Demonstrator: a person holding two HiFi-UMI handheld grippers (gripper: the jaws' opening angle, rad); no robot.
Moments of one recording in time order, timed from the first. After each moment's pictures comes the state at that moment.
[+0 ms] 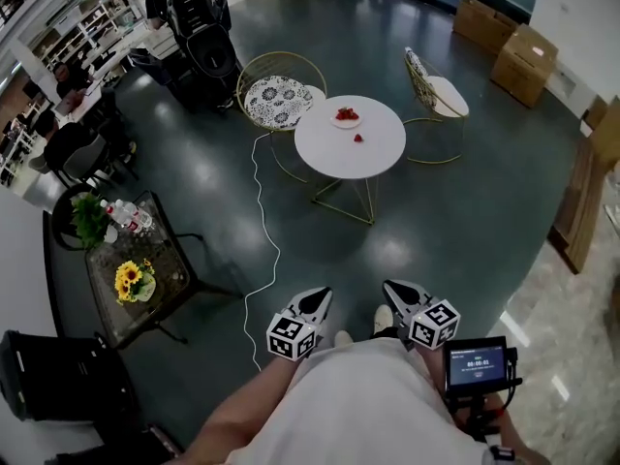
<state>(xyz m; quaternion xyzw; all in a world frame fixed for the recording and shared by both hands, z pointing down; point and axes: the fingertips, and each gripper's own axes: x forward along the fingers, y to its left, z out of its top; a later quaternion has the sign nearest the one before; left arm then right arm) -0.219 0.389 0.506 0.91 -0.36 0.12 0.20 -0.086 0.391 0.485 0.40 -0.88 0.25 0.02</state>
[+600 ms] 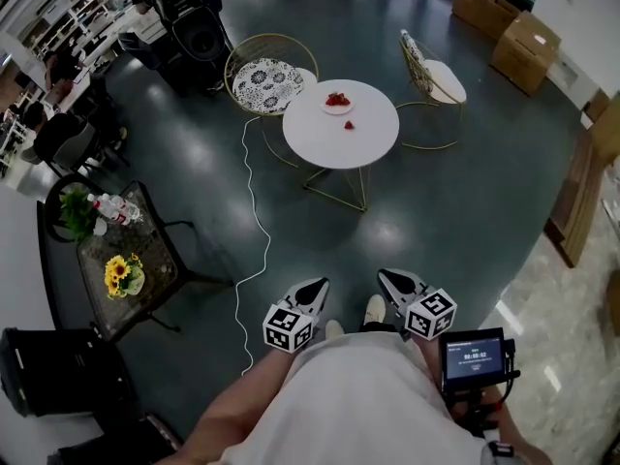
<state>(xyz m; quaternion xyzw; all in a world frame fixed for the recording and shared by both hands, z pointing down) -0.193 0.372 0.515 0.90 -0.35 0.13 0.22 -0.067 0.368 0.490 0.39 -0.88 0.26 0.04</state>
